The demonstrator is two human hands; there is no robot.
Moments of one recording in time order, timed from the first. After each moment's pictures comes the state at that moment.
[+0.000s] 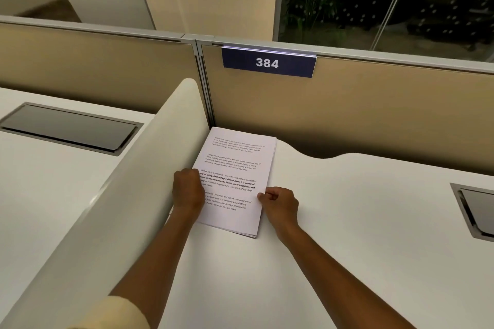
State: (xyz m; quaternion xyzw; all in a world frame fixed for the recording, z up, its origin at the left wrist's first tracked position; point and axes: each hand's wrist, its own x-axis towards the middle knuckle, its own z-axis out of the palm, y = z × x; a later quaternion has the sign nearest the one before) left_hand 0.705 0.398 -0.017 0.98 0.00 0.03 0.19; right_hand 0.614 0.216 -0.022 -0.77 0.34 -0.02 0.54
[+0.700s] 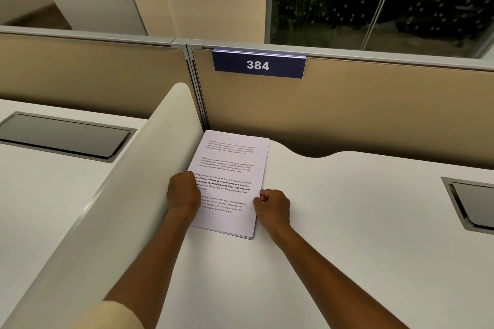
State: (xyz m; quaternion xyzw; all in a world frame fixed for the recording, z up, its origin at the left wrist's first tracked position) left_hand 0.708 0.395 -0.012 0.98 0.02 0.00 0.18; right_hand 0.612 0.220 -0.019 -0.83 0.30 -0.01 0.47
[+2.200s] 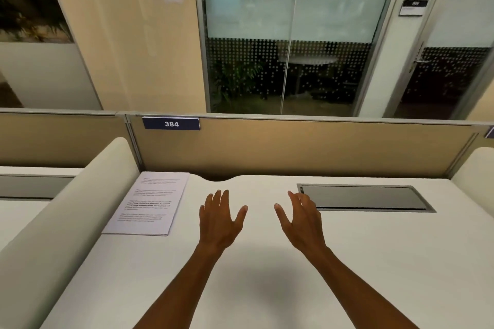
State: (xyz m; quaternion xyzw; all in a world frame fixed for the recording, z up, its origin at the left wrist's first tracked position) left_hand 0.419 0.179 0.094 0.94 -0.21 0.04 0.27; right_hand 0.310 -0.001 0.105 -0.92 0.26 -0.22 0.21
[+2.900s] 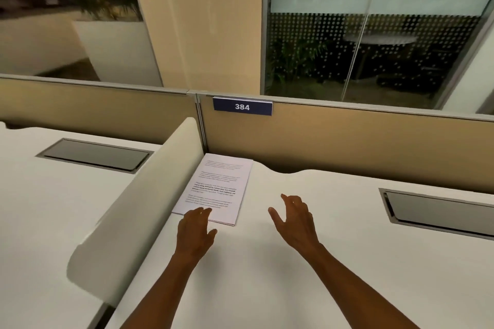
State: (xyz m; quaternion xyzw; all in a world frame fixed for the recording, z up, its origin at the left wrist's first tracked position) left_hand 0.521 0.401 0.027 0.98 -0.13 0.00 0.17; right_hand 0.461 0.145 0.044 -0.95 0.16 -0.07 0.27
